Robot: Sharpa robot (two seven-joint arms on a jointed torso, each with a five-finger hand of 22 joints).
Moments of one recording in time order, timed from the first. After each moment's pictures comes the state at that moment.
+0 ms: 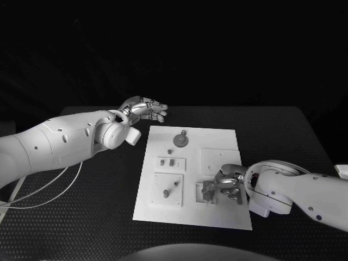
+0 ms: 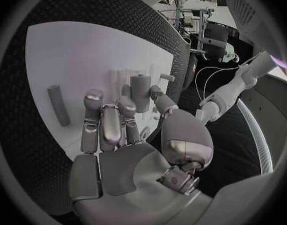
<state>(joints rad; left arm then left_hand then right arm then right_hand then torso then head) 1.23 -0.73 -0.11 1.17 -0.20 -0.14 0.25 0.99 -0.08 0.46 -0.27 0.05 0.84 0.19 0.34 0.46 1.16 0.13 0.07 0.26 0.90 0.09 0.66 0.39 0.04 0.93 0.00 0.07 1.01 1.14 -0.76 -0.21 1.62 -0.96 -0.07 -0.49 0.72 0.00 0.56 -0.28 0.05 1.06 0.07 0.28 0.67 1.25 -0.04 1.06 1.24 1.36 -0.14 1.47 1.17 0.21 1.16 -0.06 0.95 1.31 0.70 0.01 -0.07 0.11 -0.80</state>
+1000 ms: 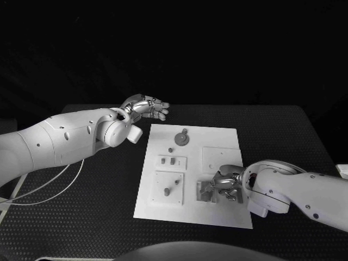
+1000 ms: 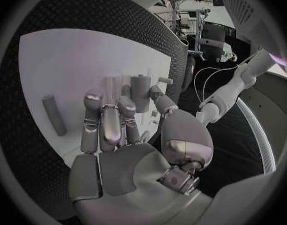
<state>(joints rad) 1.23 -0.73 -0.11 1.17 -0.20 -0.14 0.25 0.98 -0.07 0.46 -0.27 0.05 0.84 0.19 0.34 0.46 1.16 0.13 0.07 0.26 0.90 0.09 0.66 0.39 0.04 0.93 0.00 0.07 1.01 1.13 -0.74 -0.21 1.61 -0.93 -0.04 -0.49 0.71 0.00 0.56 -0.28 0.05 1.06 0.07 0.28 0.67 1.25 -0.04 1.06 1.24 1.36 -0.14 1.47 1.16 0.21 1.16 -0.06 0.95 1.31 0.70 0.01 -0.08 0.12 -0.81</state>
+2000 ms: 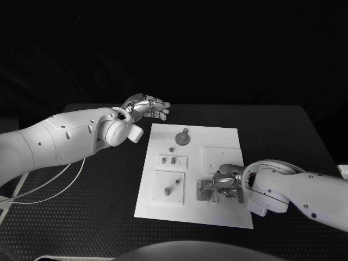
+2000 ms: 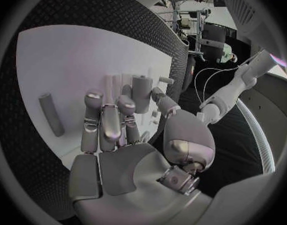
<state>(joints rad) 1.23 -0.73 -0.11 1.17 -0.20 -0.13 0.25 0.98 -0.07 0.46 -0.27 0.05 0.84 0.19 0.34 0.46 1.16 0.13 0.07 0.26 0.90 0.09 0.66 0.40 0.04 0.93 0.00 0.07 1.01 1.13 -0.73 -0.21 1.59 -0.94 -0.04 -0.48 0.66 -0.14 0.61 -0.21 0.05 1.03 0.08 0.25 0.67 1.21 -0.03 1.03 1.22 1.32 -0.13 1.45 1.11 0.22 1.16 -0.06 0.94 1.31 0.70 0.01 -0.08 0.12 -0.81</state>
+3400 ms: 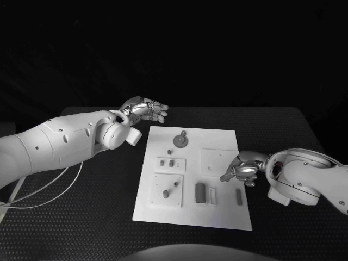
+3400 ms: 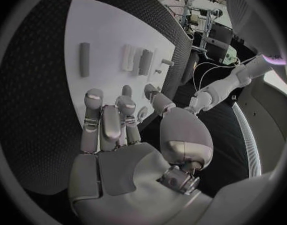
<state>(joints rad) 1.23 -0.73 -0.11 1.17 -0.20 -0.13 0.25 0.98 -0.07 0.46 -0.27 0.05 0.84 0.19 0.34 0.46 1.16 0.13 0.07 0.26 0.90 0.09 0.65 0.40 0.04 0.93 0.00 0.07 1.01 1.21 -0.90 -0.19 1.66 -1.03 -0.04 -0.41 0.77 -0.09 0.59 -0.28 0.05 1.05 0.07 0.26 0.70 1.21 -0.03 1.04 1.21 1.33 -0.13 1.46 1.12 0.22 1.15 -0.05 0.95 1.31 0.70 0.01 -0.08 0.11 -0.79</state>
